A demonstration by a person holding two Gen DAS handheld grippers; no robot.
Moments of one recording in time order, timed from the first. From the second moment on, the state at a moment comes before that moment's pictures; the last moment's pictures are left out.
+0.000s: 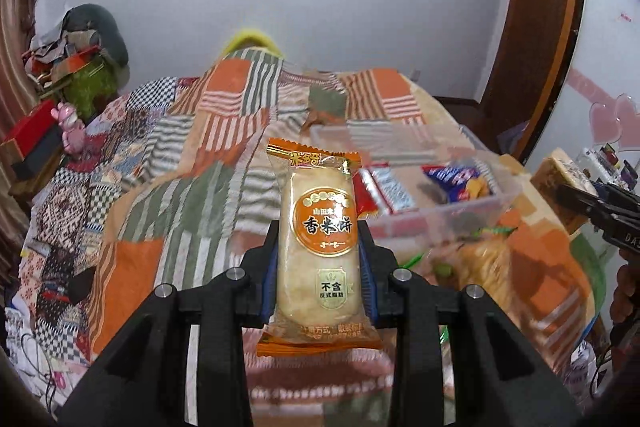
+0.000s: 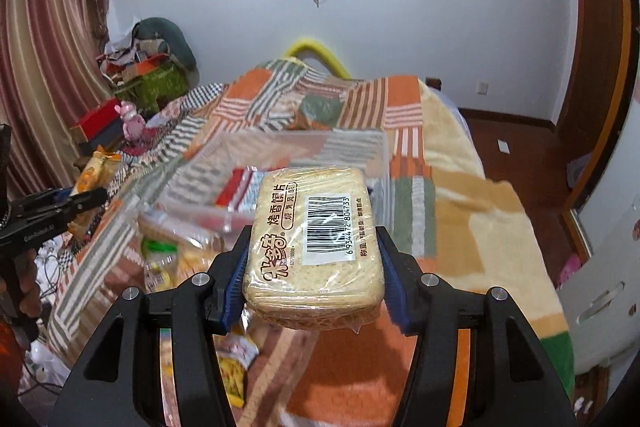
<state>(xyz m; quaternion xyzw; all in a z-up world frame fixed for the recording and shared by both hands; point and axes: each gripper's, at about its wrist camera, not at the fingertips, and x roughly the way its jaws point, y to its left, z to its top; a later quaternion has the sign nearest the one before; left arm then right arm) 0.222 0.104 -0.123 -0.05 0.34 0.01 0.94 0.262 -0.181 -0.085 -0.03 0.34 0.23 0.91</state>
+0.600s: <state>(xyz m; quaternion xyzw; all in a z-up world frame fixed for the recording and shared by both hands) 0.316 0.081 -0.128 -0.06 0.36 -0.02 0.93 0.322 -0.128 -0.097 -0.04 0.34 0.26 0.90</state>
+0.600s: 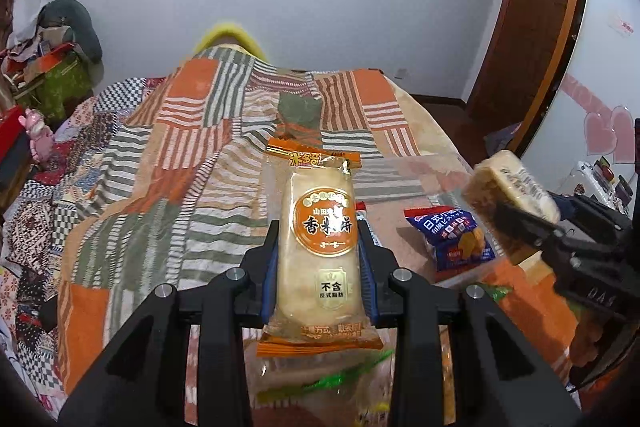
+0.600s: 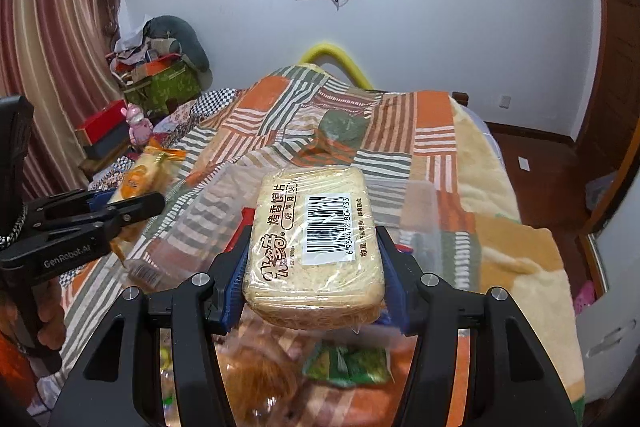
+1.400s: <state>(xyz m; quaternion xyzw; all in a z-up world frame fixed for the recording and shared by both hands) 0.365 0.069 -0.171 -0.07 0.43 -0.04 0.90 0.348 -0.105 -0.134 -0.06 0.41 0.27 0.87</state>
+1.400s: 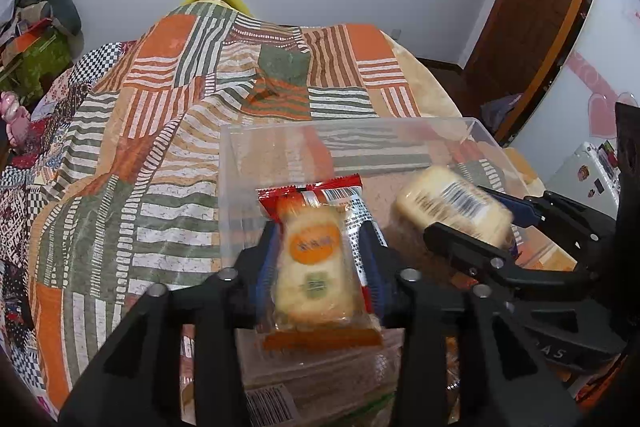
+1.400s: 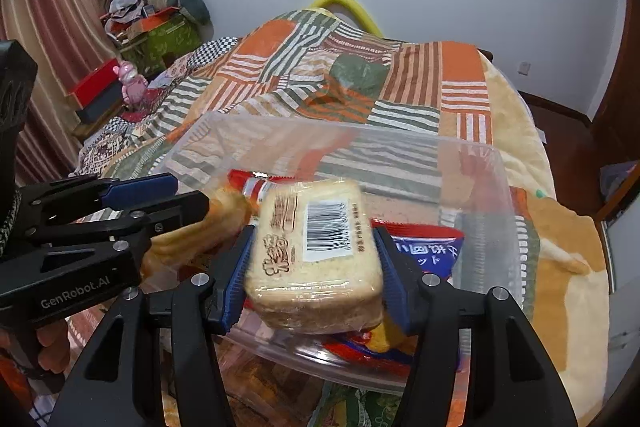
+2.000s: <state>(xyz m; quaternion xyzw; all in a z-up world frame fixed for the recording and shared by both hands) 0.285 0.069 -0.110 -0.05 0.36 -0.02 0.93 0.295 -0.133 -0.077 -0.06 0.35 0.28 0.89</state>
